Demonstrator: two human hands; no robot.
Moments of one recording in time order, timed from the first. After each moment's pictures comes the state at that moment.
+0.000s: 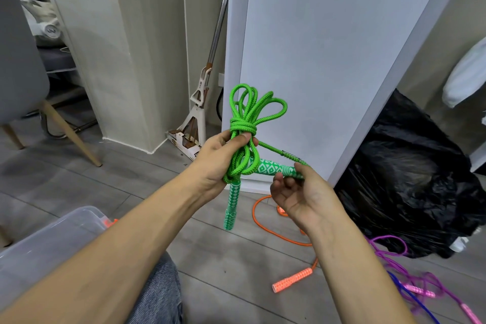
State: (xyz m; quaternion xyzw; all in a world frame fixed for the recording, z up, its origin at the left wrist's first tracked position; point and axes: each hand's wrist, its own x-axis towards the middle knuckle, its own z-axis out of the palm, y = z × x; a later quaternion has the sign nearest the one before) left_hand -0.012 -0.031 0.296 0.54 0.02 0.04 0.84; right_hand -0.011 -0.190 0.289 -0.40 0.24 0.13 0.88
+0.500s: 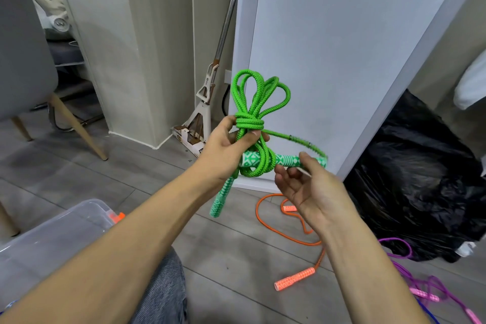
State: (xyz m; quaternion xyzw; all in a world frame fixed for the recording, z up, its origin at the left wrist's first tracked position) left_hand -0.012 -0.026 0.294 0.59 -0.03 0.12 0.79; right_hand -0.018 -0.184 0.300 -0.44 0.16 0.11 0.88
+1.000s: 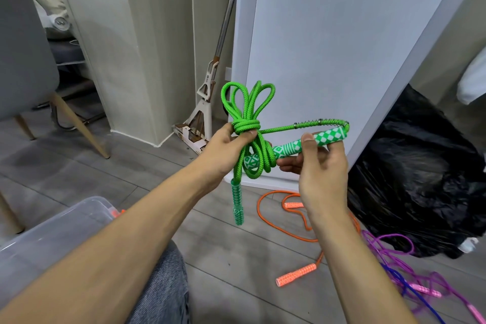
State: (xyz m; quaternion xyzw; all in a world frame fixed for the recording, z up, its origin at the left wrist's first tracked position) left_hand -0.001 -0.021 0.283 0.64 0.01 0.05 0.77; right_hand -0.025 -0.183 0.302 -0.67 -0.05 -0.17 0.72
